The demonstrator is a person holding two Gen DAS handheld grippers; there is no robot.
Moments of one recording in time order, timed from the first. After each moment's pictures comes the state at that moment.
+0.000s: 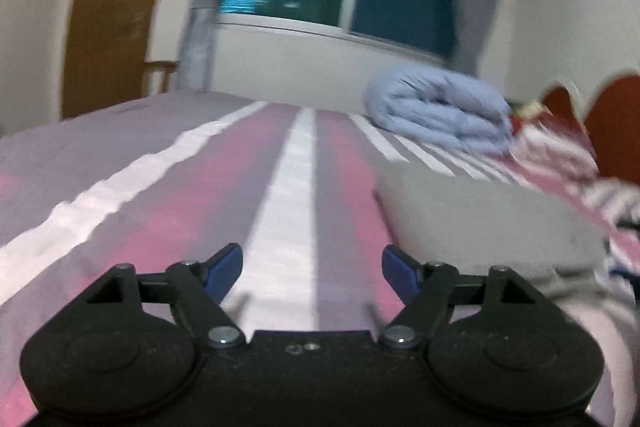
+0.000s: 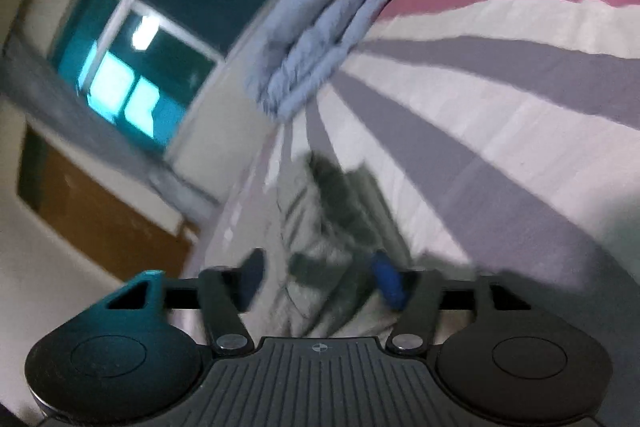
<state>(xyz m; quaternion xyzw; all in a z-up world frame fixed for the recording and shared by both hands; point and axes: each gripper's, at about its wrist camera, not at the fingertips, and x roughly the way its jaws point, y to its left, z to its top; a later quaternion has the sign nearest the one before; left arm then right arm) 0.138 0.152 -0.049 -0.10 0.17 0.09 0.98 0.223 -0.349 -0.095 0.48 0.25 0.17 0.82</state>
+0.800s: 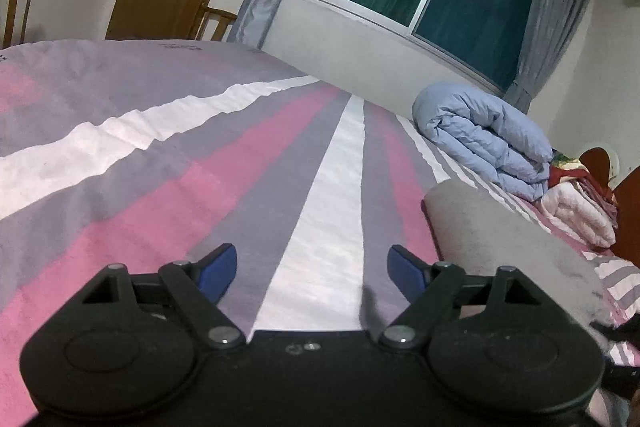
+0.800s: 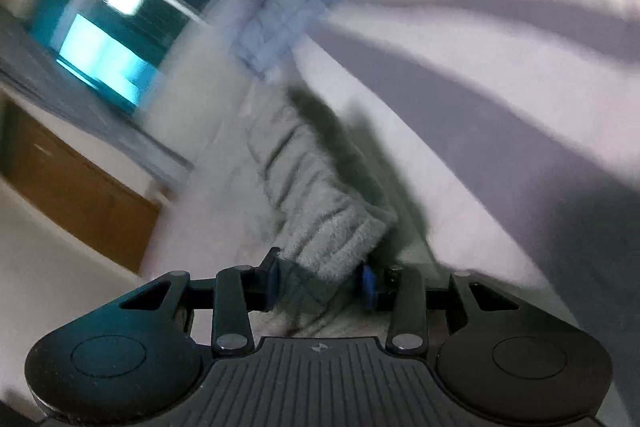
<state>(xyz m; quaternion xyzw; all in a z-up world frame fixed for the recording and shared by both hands) 0.159 0.186 -0.067 -0.22 0.19 0.12 0.95 0.273 -0.303 -0.104 0.41 0.33 0.16 0.83</state>
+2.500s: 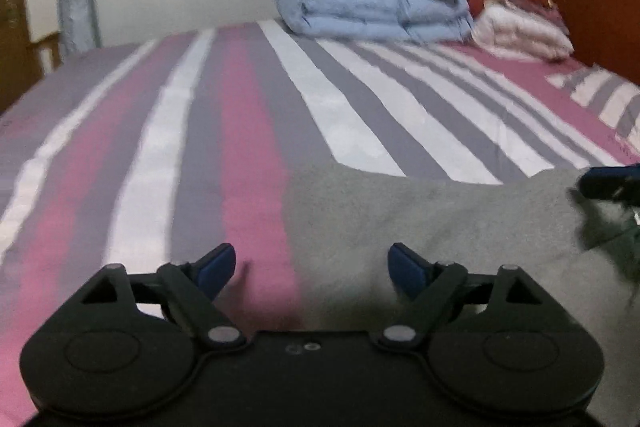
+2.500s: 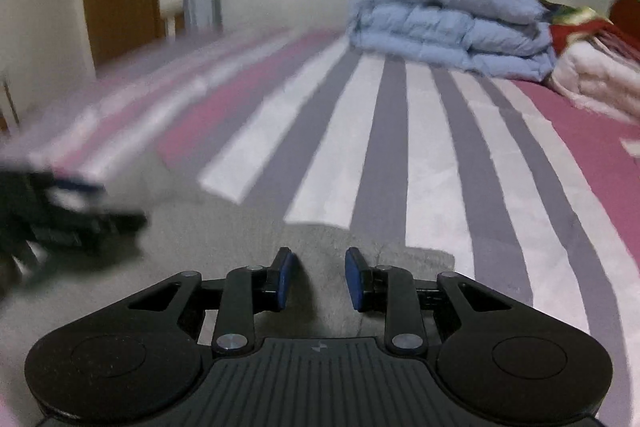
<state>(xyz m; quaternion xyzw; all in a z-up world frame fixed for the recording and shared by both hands) 0.368 0.094 -0.034 0.02 0.34 -0.04 0.94 0.369 -0.200 -0.035 0.01 0.29 0.22 0.93</state>
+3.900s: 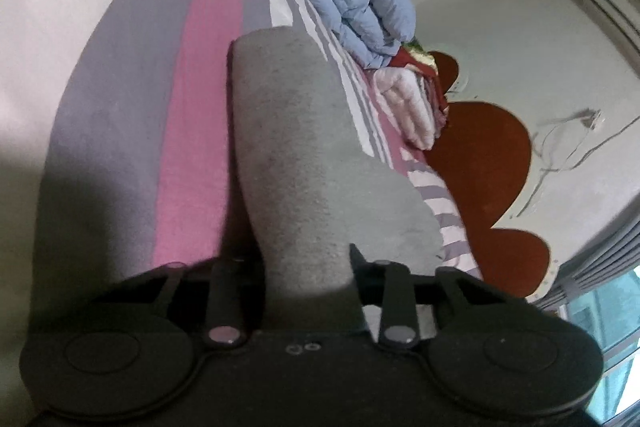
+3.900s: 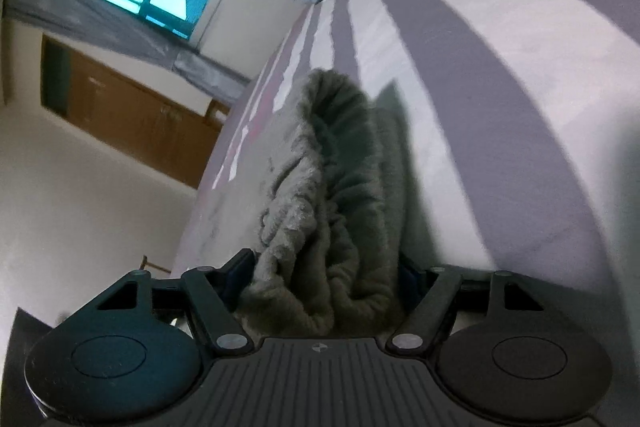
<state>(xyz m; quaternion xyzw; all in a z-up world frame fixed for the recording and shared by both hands) 0.356 0.171 -0.125 -0.41 0.38 -0.27 0.79 0.373 -0.347 -0.115 0.37 0.40 0.32 0.77</state>
